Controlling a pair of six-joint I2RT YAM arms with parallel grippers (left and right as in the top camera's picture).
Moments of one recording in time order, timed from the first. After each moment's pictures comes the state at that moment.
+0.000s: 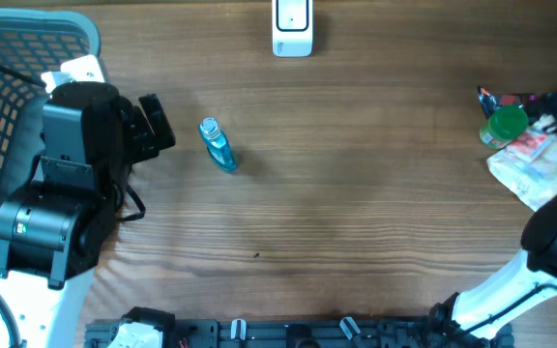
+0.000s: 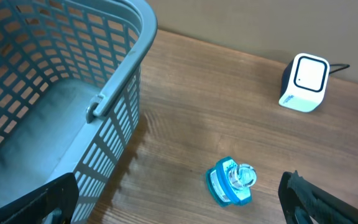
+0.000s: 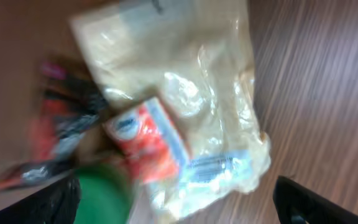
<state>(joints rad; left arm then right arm) -0.22 1.11 1.49 -1.07 -0.36 -0.38 -0.50 1.95 1.80 -1.15 0.26 0.73</state>
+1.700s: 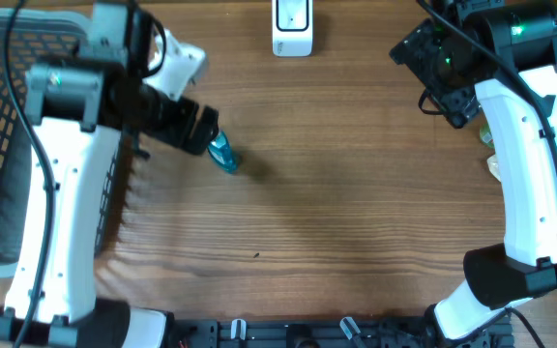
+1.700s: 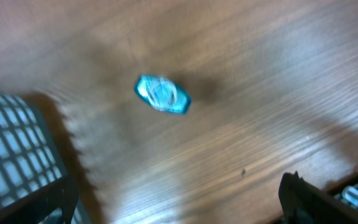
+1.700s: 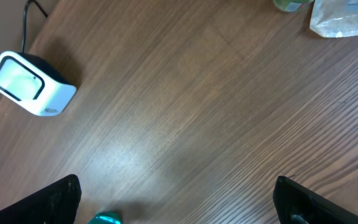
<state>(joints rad) -0.17 1.62 1.97 -1.57 0.16 0.27 0.24 1.80 2.19 -1.61 0.19 1.07</state>
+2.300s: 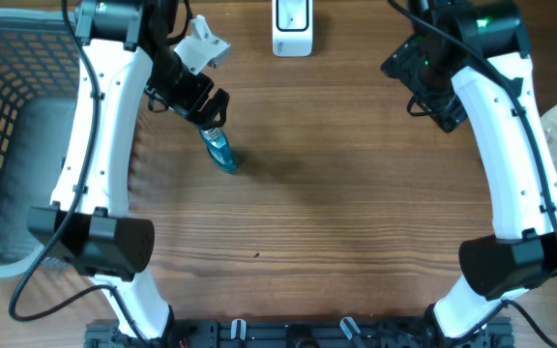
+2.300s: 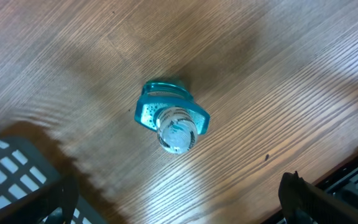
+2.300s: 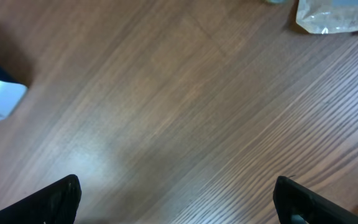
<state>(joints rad) -0.17 1.96 2.18 -1.66 0.17 0.48 0.24 1.85 2.06 -1.56 0.22 1.05</state>
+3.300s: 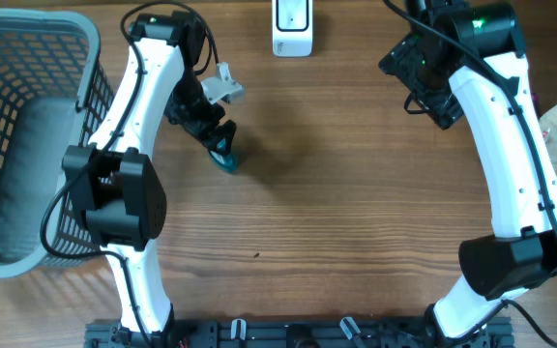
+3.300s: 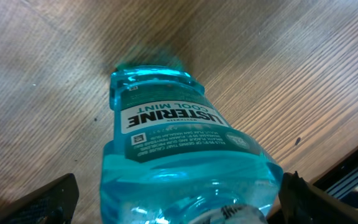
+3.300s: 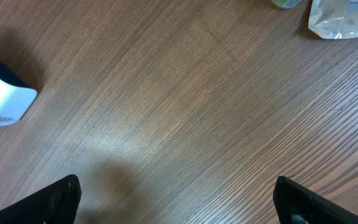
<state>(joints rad) -0.17 2.14 1.94 -1.54 0.16 0.62 0.24 1.85 2.04 -1.51 0.22 1.05</state>
